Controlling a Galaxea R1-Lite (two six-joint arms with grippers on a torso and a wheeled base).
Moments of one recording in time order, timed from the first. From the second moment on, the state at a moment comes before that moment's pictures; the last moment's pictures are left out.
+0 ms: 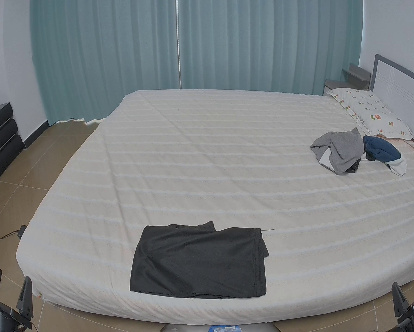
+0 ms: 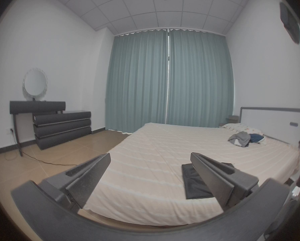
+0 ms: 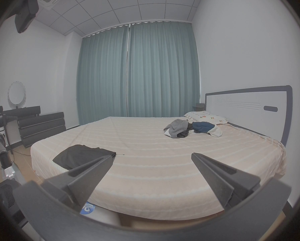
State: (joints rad) left arm 0.08 0.08 -0.02 -0.06 0.01 -0.10; right arm 0.00 0.01 -0.02 0.04 0.01 -0.01
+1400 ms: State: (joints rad) left arm 0.00 0.02 -0.02 0.00 0.00 -0.01; right arm 0.00 0.01 -0.02 0.00 0.03 -0.01
